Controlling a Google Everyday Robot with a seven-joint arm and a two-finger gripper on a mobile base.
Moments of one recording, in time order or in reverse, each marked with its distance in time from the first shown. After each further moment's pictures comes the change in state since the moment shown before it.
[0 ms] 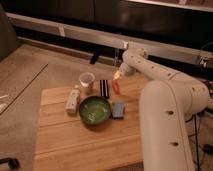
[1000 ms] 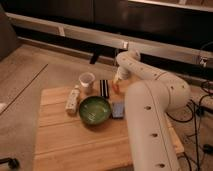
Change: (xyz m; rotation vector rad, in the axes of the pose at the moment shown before) arm 0.013 -0.004 0.049 0.097 0.134 -0.010
